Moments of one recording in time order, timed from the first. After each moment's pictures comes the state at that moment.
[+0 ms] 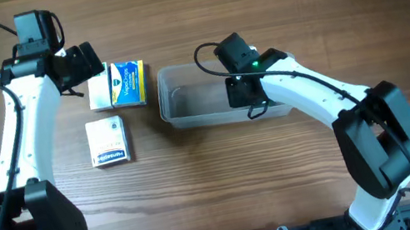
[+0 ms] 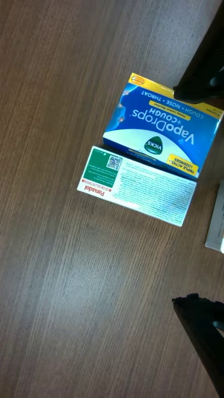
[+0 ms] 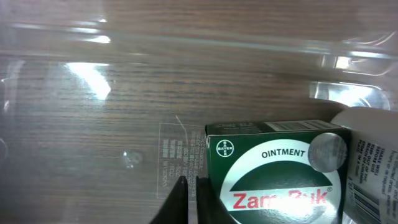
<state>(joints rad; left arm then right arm) 0.05 1.75 1.45 -0.79 -0.09 -0.28 0.51 1.88 1.22 -0.67 0.11 0.48</state>
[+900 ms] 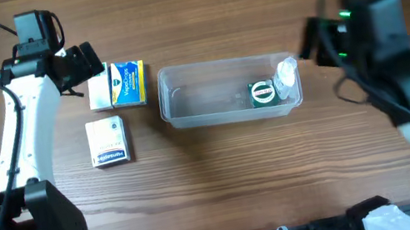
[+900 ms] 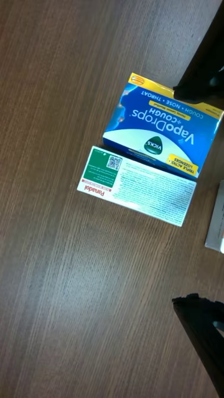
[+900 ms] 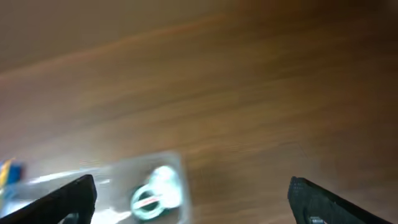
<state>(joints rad) 0.05 1.75 1.45 -0.79 -0.09 -0.28 0.20 1.18 1.38 -0.97 0.31 0.38</state>
